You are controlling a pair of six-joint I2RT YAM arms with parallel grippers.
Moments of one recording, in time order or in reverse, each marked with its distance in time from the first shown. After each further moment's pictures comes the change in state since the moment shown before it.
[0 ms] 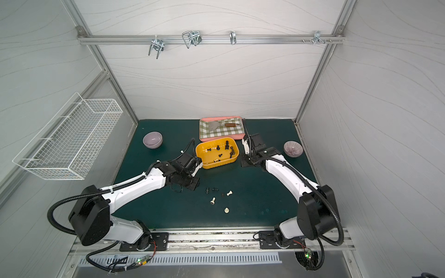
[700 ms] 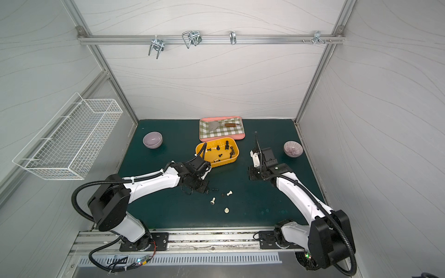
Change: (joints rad) left arm -0.084 0.176 0.055 0.066 -0.005 -0.113; right arm -0.063 -0.206 -0.241 0.035 -0.089 0.009
